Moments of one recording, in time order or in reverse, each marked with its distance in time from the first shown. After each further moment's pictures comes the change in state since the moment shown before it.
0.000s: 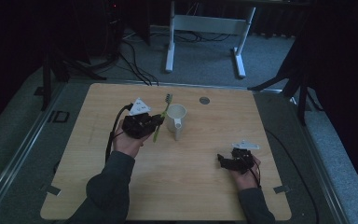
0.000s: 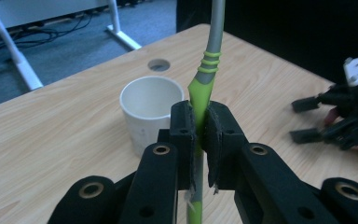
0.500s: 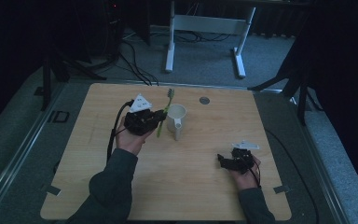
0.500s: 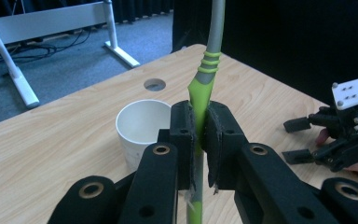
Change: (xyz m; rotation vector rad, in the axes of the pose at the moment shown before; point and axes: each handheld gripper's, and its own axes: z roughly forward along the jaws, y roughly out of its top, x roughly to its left) left arm -0.002 0.011 0.002 -0.055 -0.001 0.006; right arm 0.000 0.000 0.000 -0.001 0.000 -0.002
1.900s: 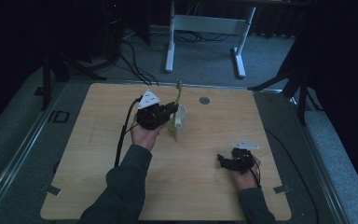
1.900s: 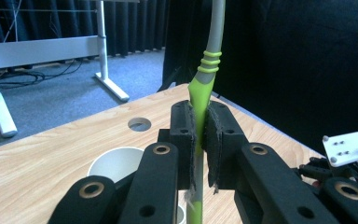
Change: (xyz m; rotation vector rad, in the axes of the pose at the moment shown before) left arm -0.004 0.007 0.035 -0.156 -0.040 -0.069; right arm 0.000 0.000 0.000 0.000 0.000 0.001
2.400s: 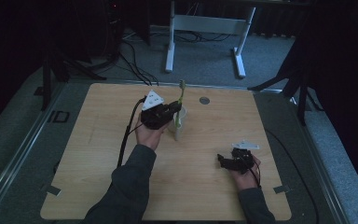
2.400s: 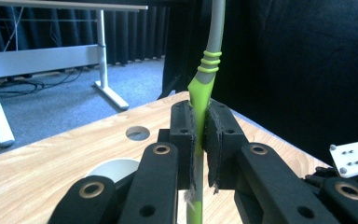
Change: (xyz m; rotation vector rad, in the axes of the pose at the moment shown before) left arm -0.002 -0.004 0.013 -0.043 0.003 0.025; right arm 0.000 0.000 0.000 0.000 0.000 -0.001
